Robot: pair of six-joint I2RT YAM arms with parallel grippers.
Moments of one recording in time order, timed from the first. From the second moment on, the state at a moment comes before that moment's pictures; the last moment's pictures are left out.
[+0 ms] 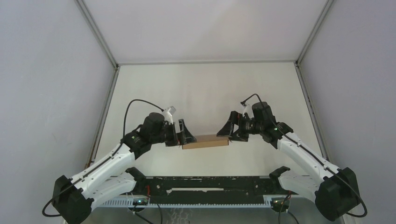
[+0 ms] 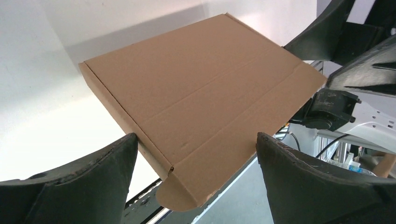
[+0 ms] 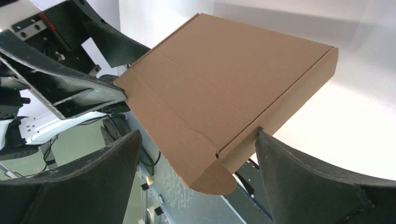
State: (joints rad) left arm -0.65 0.89 0.60 -0.36 0.32 -0.77; right arm 0.47 1.02 0.66 -0.37 -0.63 0.76
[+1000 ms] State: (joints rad) left arm -0.65 0.94 0.65 -0.43 0.33 -0.79; right arm 0.47 1.07 0.72 -0.38 -0.64 0.76
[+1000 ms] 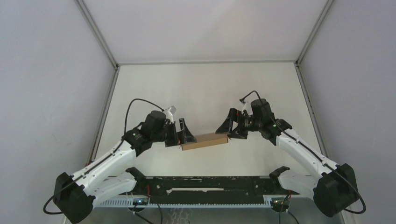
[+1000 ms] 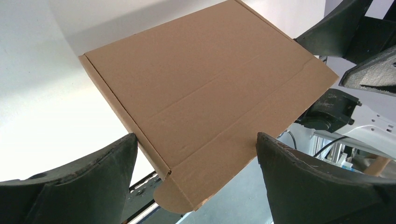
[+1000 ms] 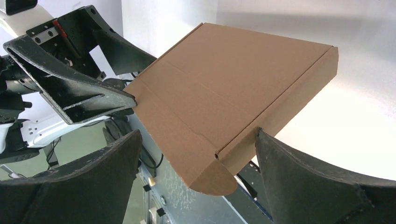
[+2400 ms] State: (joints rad) left arm -0.52 1.04 0.72 -0.42 0.43 -0.85; right arm 0.41 1.12 0.72 -0.37 -0.70 0.79
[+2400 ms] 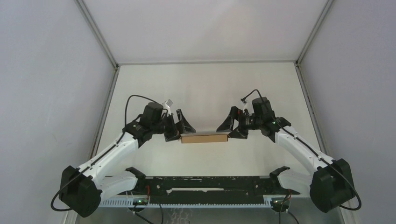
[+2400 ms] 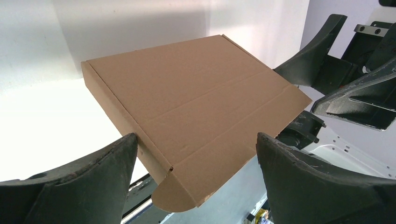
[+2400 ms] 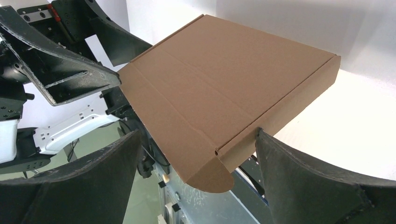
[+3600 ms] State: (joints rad) left arm -0.39 1.21 0.77 -0.33 0.55 -0.84; right arm 0.33 1.34 0.81 -0.33 -0.79 0.76
